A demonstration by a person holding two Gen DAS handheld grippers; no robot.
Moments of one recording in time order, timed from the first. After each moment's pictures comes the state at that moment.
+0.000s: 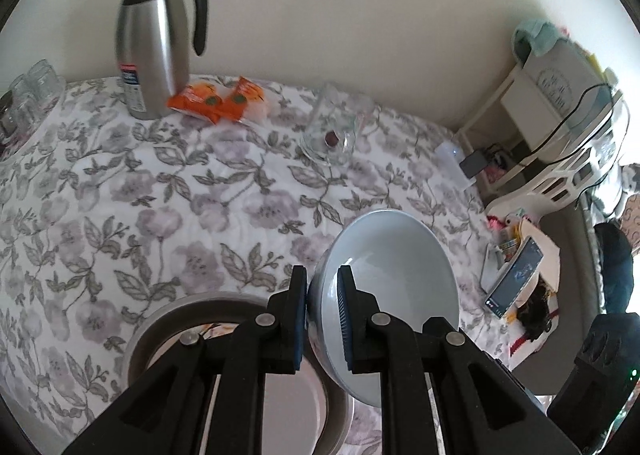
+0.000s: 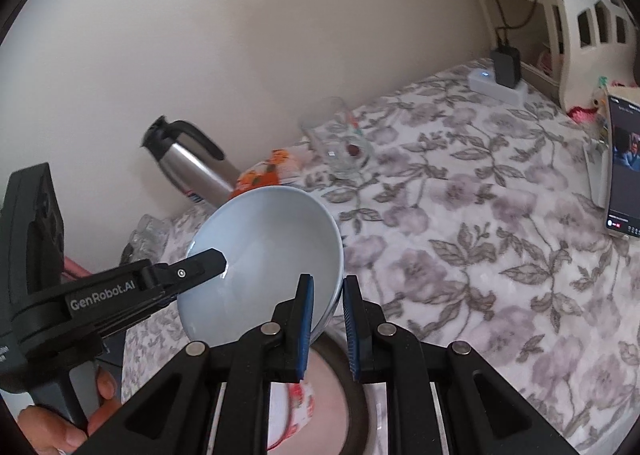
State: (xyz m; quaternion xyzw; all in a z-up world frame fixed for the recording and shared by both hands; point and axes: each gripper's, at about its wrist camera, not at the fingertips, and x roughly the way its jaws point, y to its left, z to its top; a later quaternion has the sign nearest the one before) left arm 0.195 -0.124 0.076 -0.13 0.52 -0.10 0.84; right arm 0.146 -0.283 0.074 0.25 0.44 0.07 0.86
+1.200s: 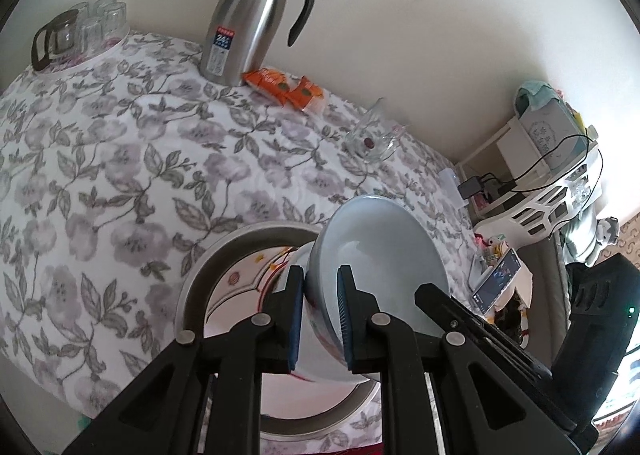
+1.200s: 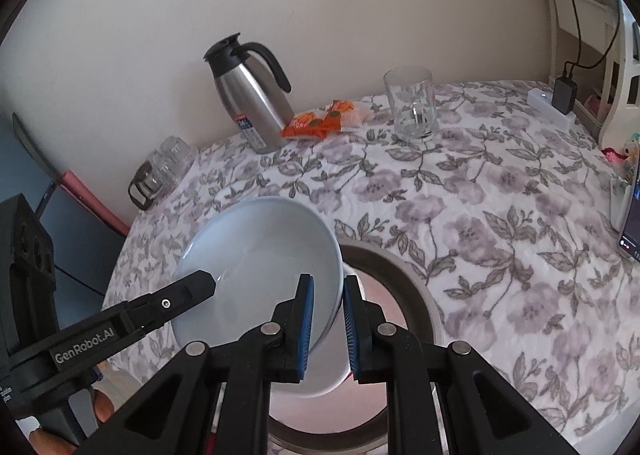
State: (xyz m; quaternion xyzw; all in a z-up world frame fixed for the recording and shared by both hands) left arm 0.092 -0.022 0.053 -0.23 0.48 -0.09 0.84; right arm 0.106 -0.191 0.083 0.13 0.47 0.13 0.86
